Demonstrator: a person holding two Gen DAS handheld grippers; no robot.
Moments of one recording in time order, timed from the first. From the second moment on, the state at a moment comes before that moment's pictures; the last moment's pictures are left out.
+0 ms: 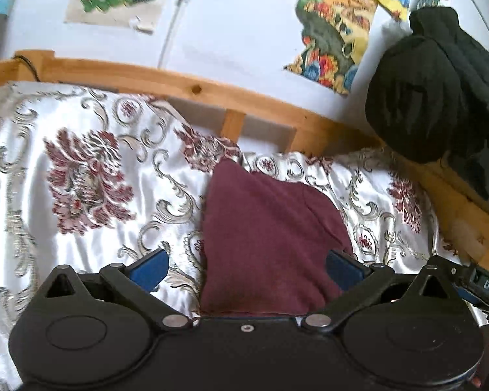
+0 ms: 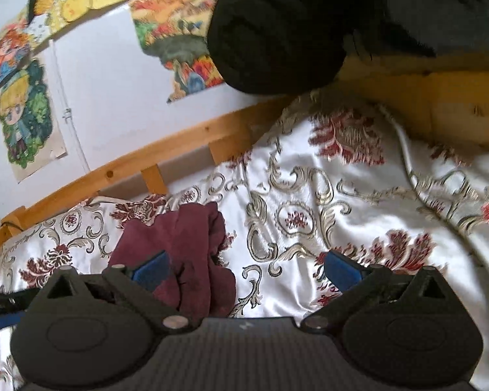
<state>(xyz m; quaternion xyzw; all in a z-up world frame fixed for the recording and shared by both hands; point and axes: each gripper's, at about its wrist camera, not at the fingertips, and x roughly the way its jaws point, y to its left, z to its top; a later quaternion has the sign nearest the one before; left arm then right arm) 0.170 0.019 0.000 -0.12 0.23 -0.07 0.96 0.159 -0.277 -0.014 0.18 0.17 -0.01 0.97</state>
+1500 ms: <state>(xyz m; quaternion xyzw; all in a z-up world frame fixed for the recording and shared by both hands) 0.048 0.026 0.007 -0.04 0.21 0.01 0.98 0.044 -0.215 0.018 0.08 0.14 0.01 0.99</state>
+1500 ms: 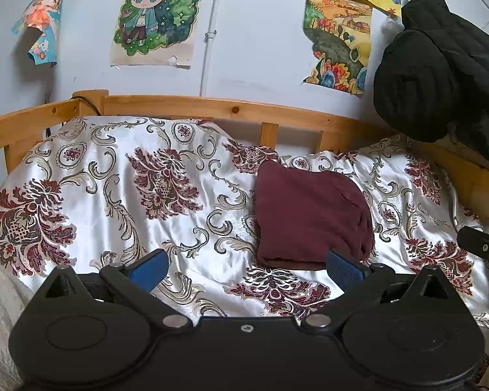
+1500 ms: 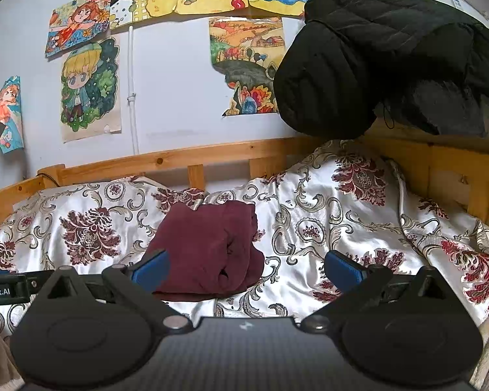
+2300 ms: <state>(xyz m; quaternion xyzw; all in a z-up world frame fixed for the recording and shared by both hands) 0.047 0.025 0.007 -0.04 0.21 0.01 0.98 0.046 -0.219 0.016 0.09 0.16 0.00 0.98</state>
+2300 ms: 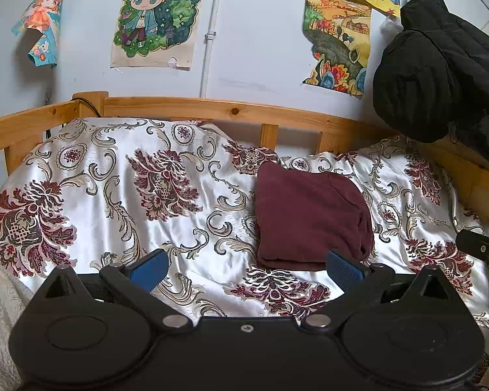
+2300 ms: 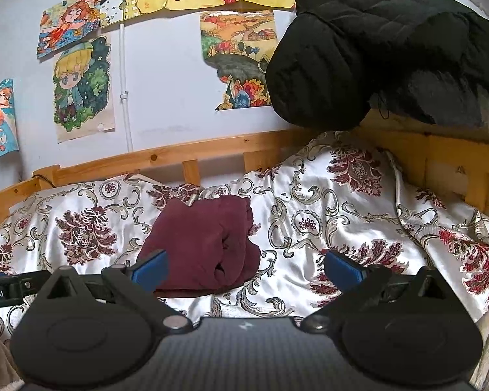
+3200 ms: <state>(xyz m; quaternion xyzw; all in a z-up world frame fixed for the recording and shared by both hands) 0.047 0.024 0.007 -0.04 0.21 0.01 0.98 0.047 -0.222 0.014 0.10 0.16 -0.01 0.98</state>
